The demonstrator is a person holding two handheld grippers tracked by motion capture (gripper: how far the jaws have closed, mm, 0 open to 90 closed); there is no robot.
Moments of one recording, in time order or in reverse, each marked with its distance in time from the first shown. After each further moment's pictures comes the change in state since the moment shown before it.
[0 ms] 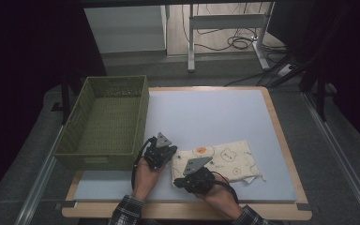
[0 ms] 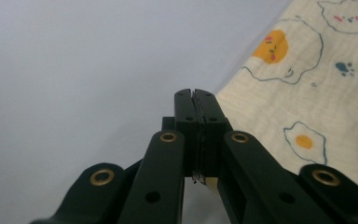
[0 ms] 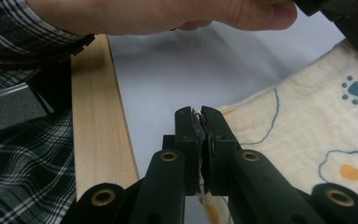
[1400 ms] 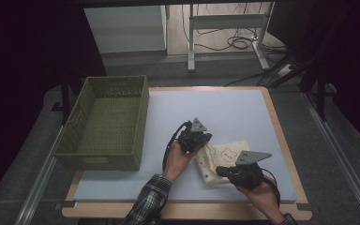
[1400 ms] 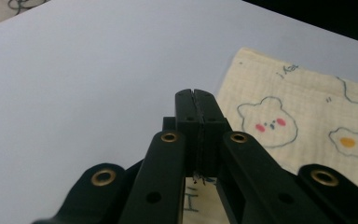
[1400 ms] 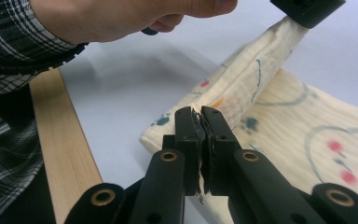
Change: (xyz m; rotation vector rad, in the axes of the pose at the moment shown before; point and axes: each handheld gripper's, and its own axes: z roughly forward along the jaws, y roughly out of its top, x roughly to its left) left arm -0.047 0.086 0.060 -0.084 -0.186 0.118; right arm -0.041 -0.062 -0.111 -0.135 -0.183 0.177
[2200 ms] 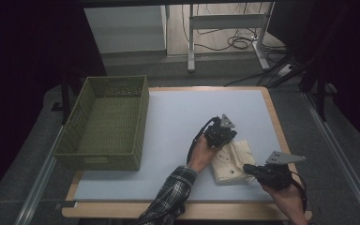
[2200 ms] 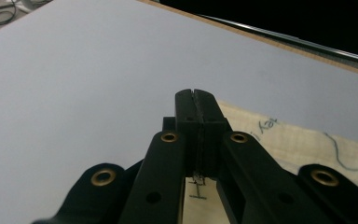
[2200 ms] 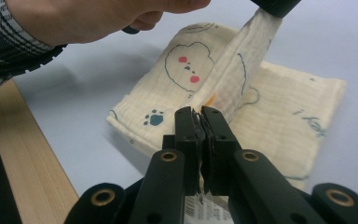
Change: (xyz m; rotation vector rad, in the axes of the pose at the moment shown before) left arm -0.031 0.048 0.066 0.003 -0.059 0.069; right arm -0.039 -0.037 -0.057 -0.031 -0.147 0.106
